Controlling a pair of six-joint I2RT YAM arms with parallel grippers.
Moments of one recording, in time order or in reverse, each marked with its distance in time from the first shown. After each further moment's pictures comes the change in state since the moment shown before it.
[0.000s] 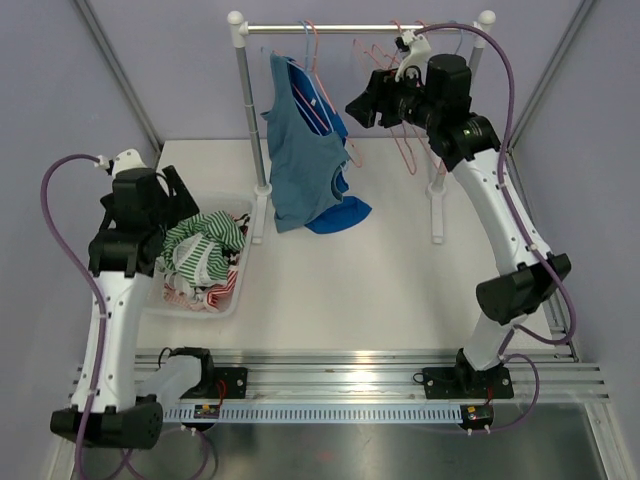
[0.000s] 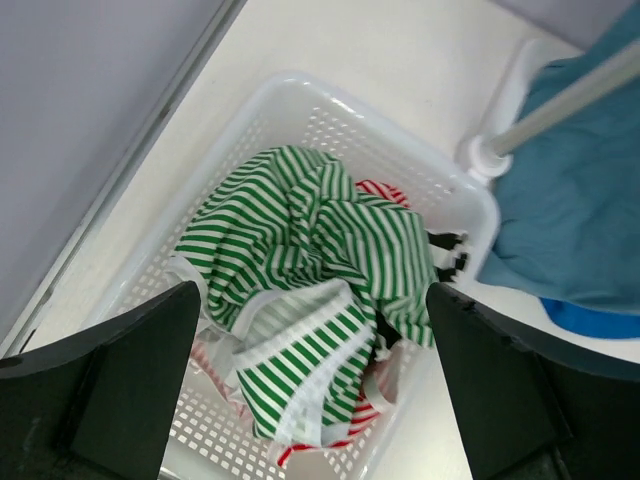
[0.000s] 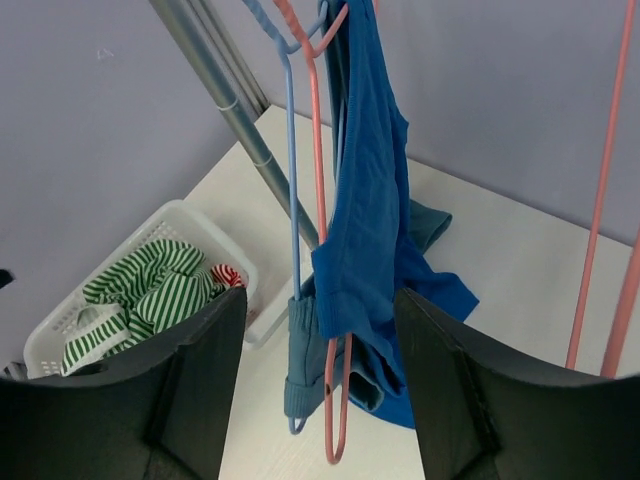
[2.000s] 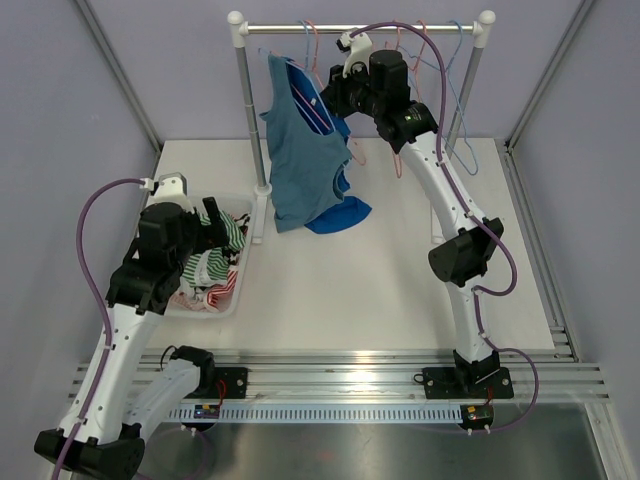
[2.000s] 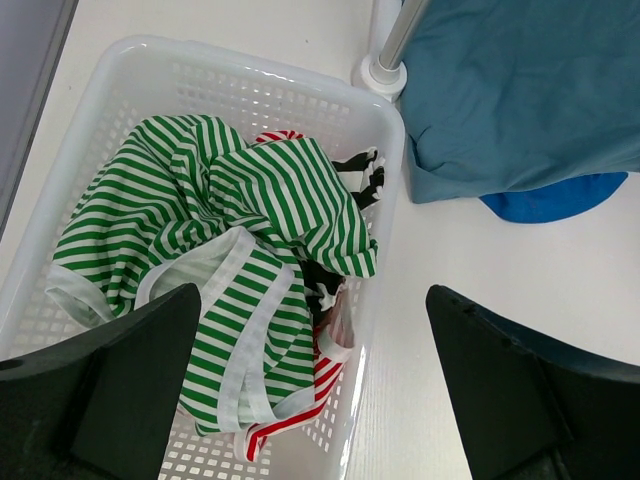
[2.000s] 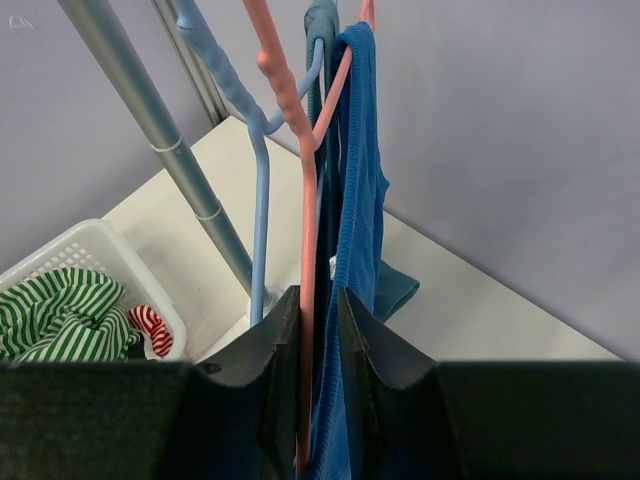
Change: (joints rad) left arm -0.224 -0.225 -0.291 0.165 0.101 0.092; right arm 0.107 0.475 0.506 -0.025 0.099 -0.183
